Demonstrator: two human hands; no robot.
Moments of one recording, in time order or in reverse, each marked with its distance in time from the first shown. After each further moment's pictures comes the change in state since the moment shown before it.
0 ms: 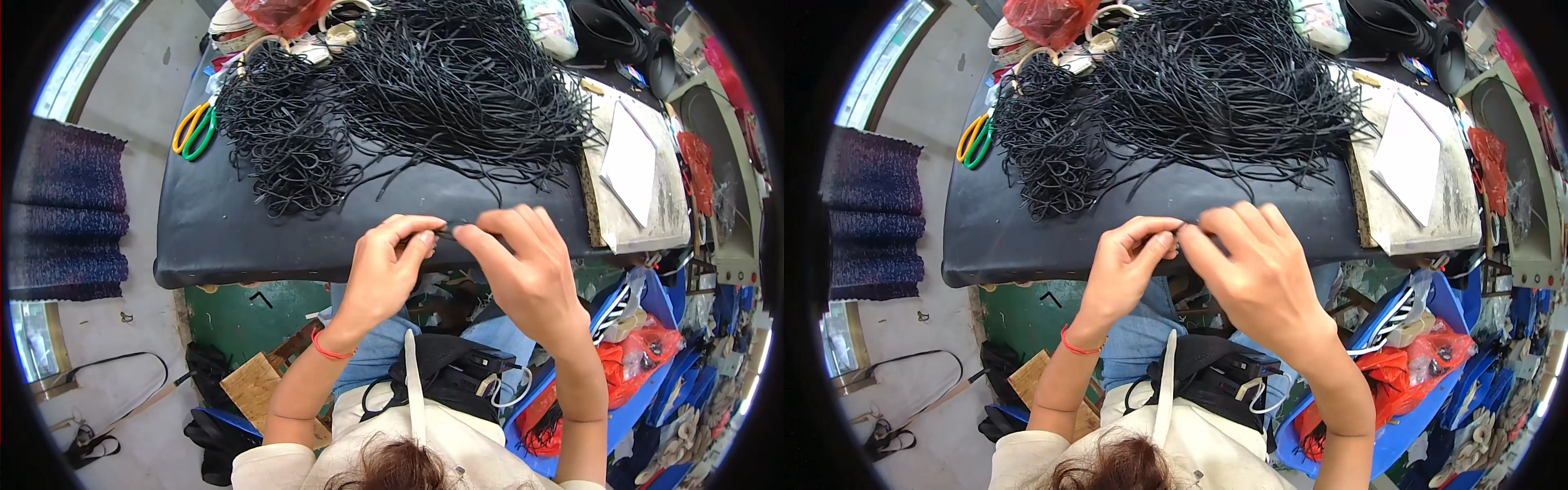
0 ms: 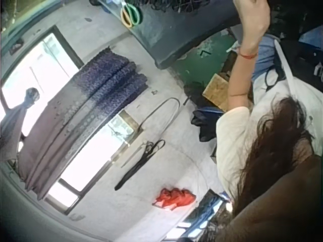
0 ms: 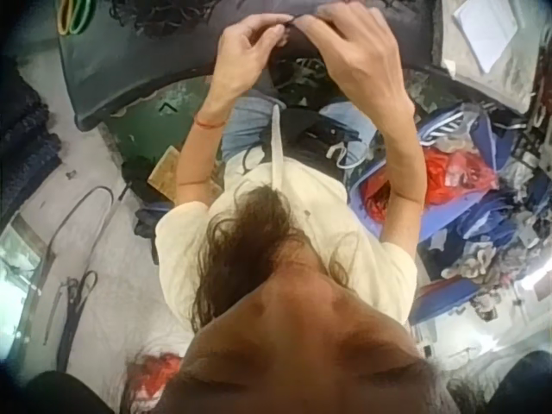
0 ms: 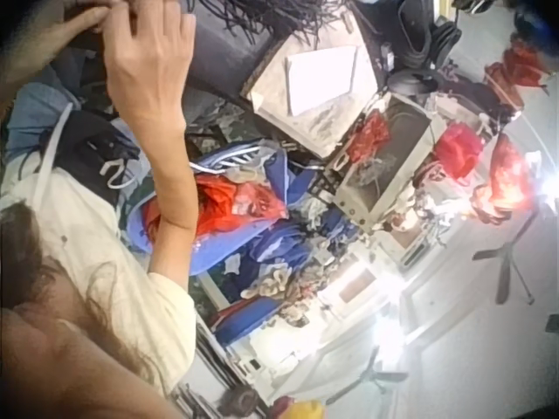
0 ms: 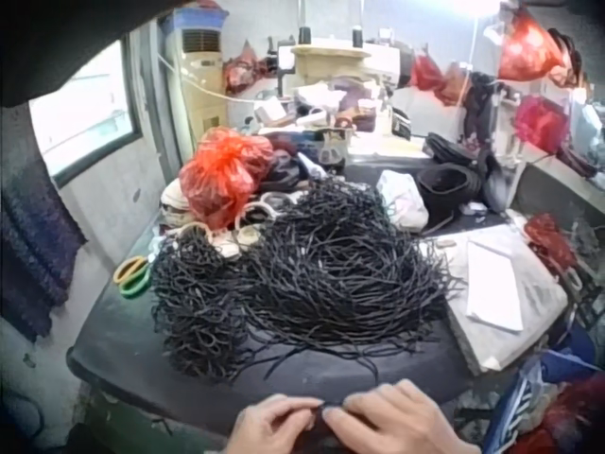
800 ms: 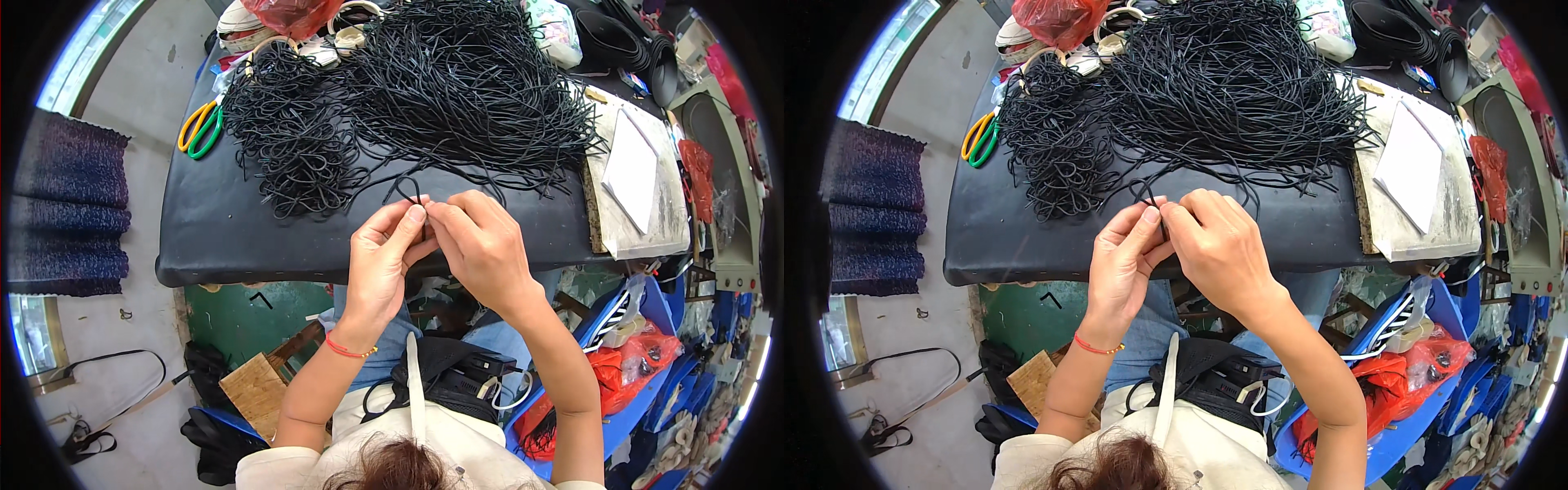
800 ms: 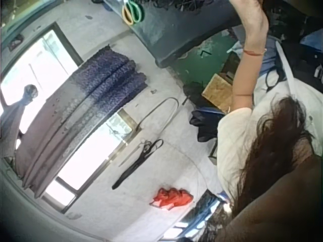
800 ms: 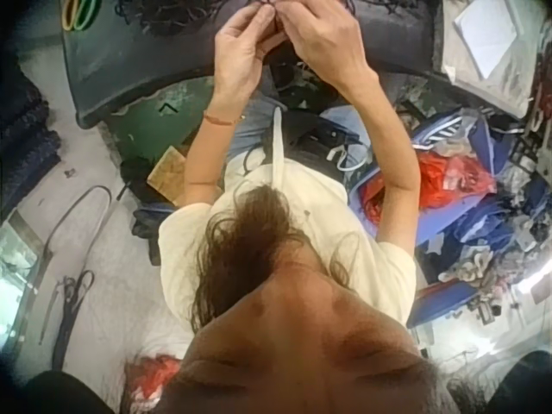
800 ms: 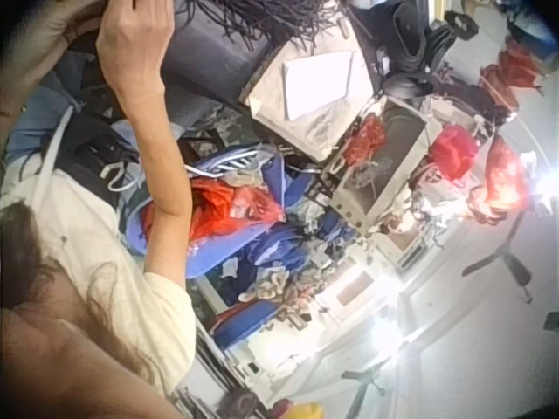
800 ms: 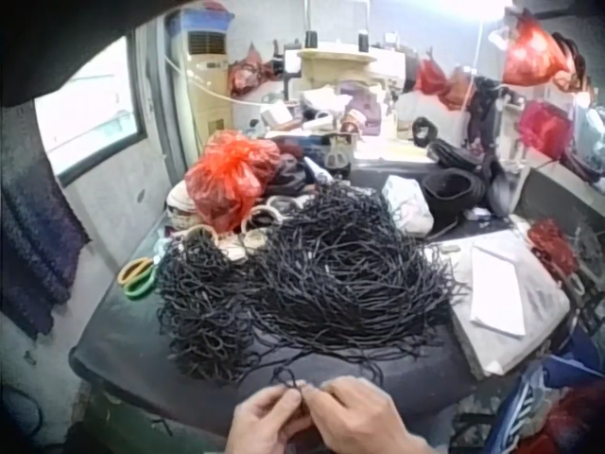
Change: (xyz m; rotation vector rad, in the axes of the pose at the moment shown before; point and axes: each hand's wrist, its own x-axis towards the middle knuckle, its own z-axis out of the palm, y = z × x) left_hand 0.004 0.006 0.007 -0.718 0.187 -0.118; right_hand 0.006 0.003 0.058 0.130 0.105 0.095
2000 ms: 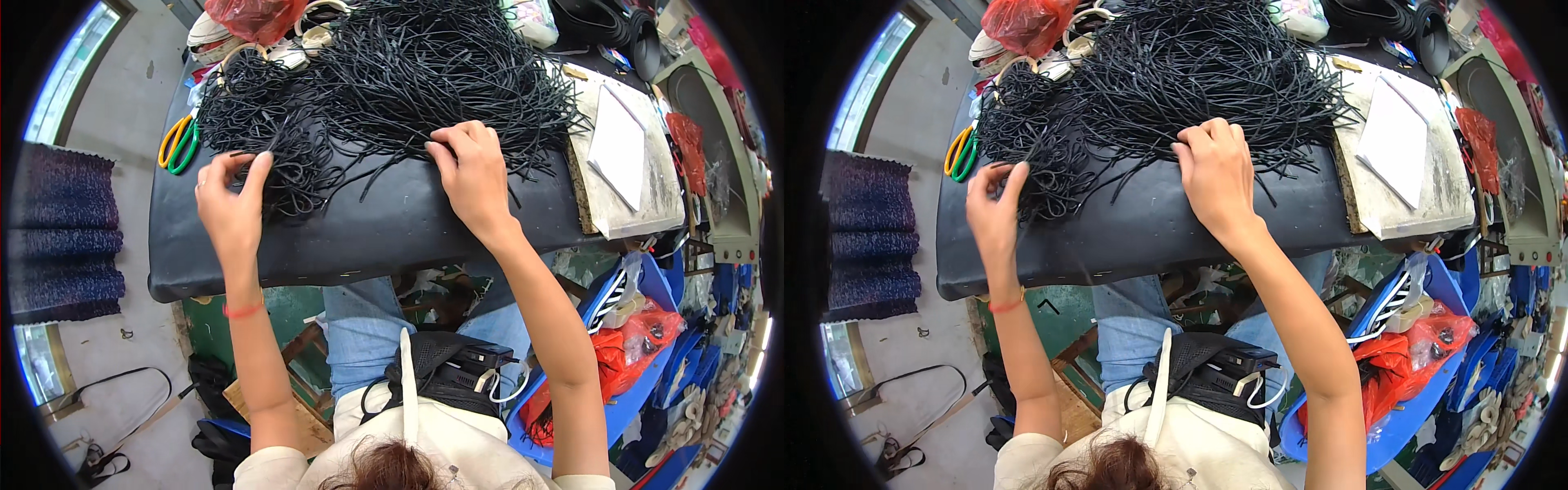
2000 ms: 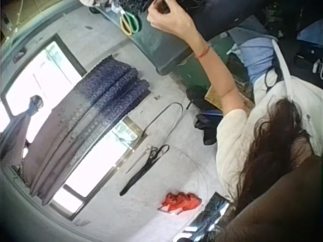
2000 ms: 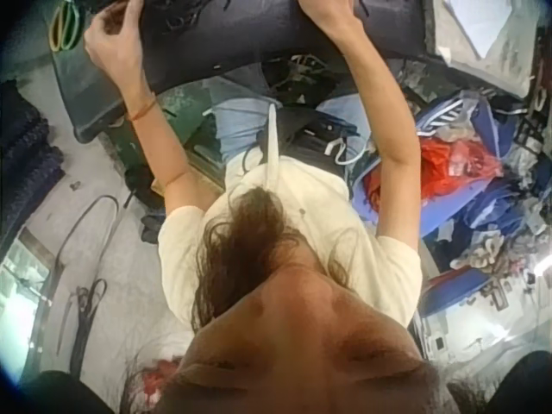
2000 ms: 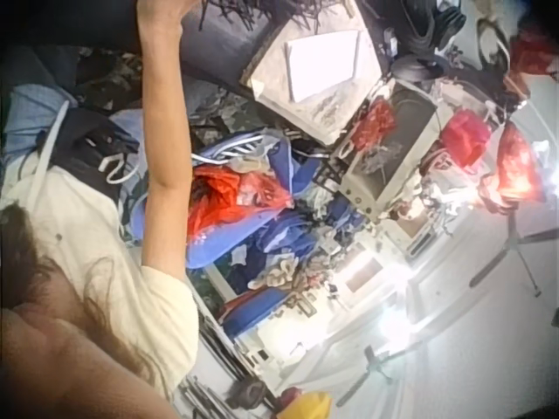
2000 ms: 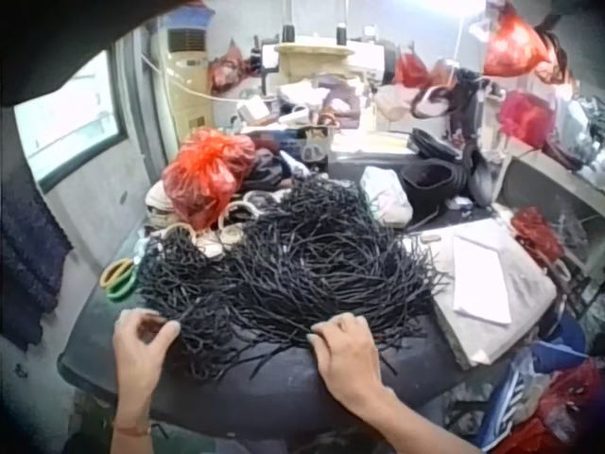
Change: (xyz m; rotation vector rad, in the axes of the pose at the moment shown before) left_hand 0.047 0.102 -0.064 1.456 0.530 0.728; right_hand 0.021 0.056 0.024 -0.045 0.249 0.299
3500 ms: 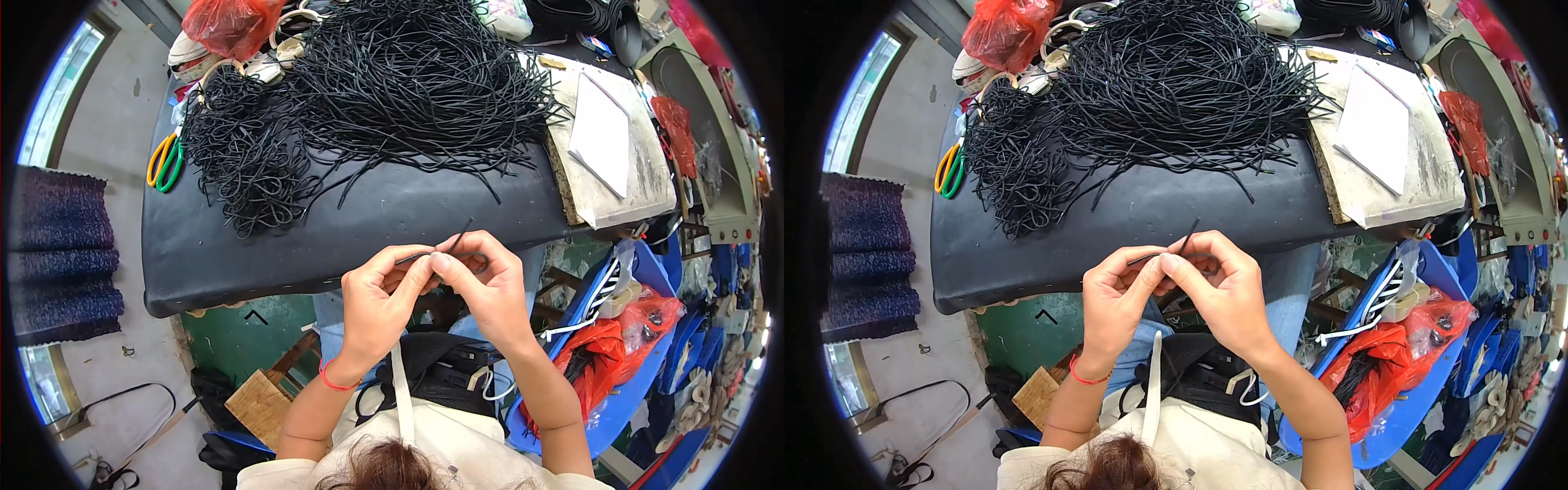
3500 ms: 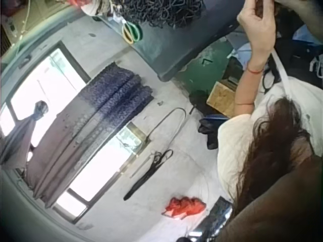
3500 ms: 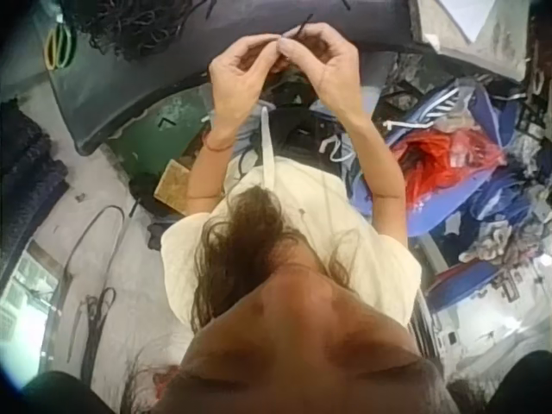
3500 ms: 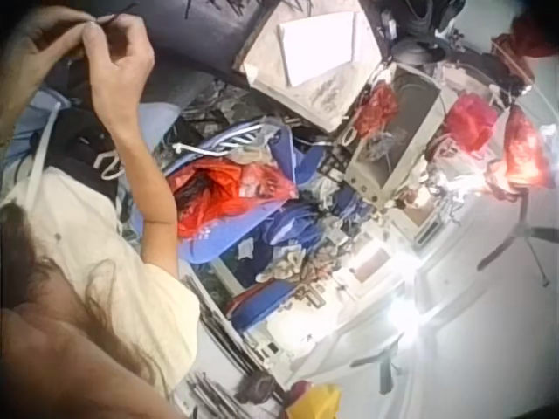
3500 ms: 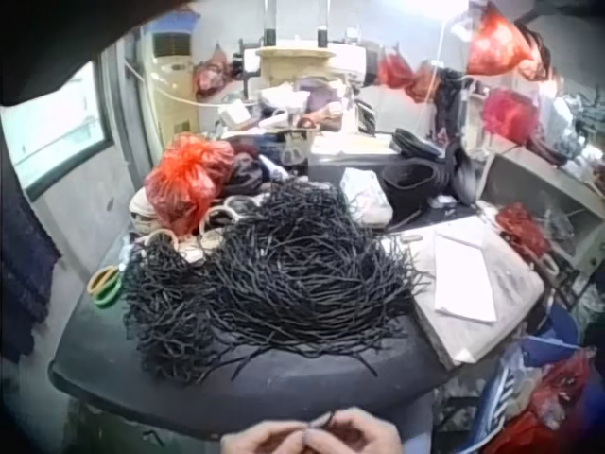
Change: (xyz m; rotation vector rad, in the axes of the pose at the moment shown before) left_hand -0.130 0.099 0.027 -1.045 -0.698 -0.373; right_hand -0.071 -0.062 -0.087 0.988 -0.248 0.820
